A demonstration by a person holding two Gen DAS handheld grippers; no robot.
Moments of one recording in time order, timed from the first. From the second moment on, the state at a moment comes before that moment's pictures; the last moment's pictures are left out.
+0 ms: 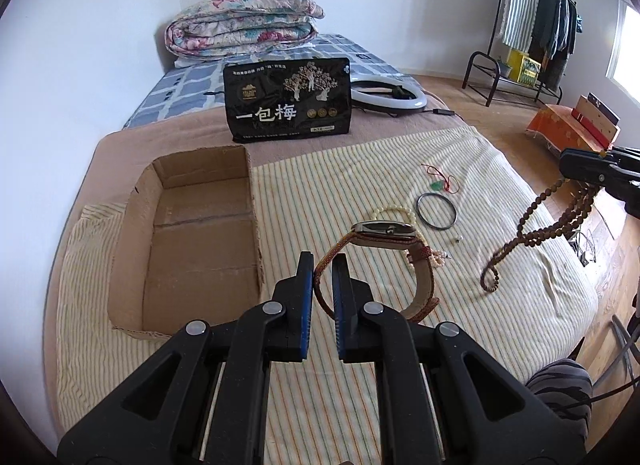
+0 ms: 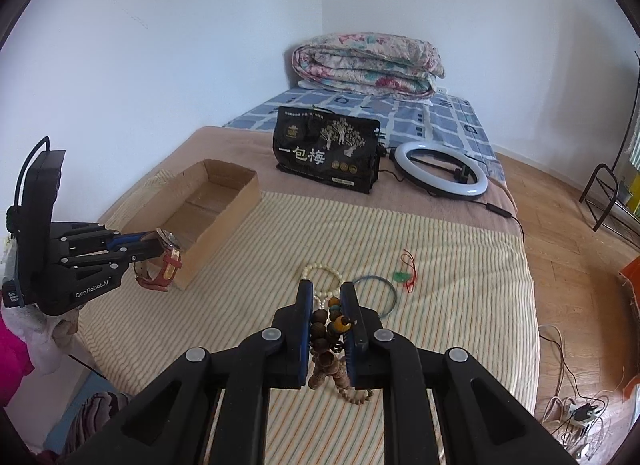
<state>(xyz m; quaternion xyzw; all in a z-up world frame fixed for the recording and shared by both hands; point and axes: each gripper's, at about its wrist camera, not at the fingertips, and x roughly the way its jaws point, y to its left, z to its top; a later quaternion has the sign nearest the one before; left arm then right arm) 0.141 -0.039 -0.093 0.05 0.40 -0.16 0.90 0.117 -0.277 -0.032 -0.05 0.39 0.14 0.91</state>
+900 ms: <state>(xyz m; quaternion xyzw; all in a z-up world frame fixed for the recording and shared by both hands) 0.166 0.096 -0.062 0.02 0.38 -0.07 0.92 0.161 -0.116 0.073 -0.09 0.29 0.25 0.92</state>
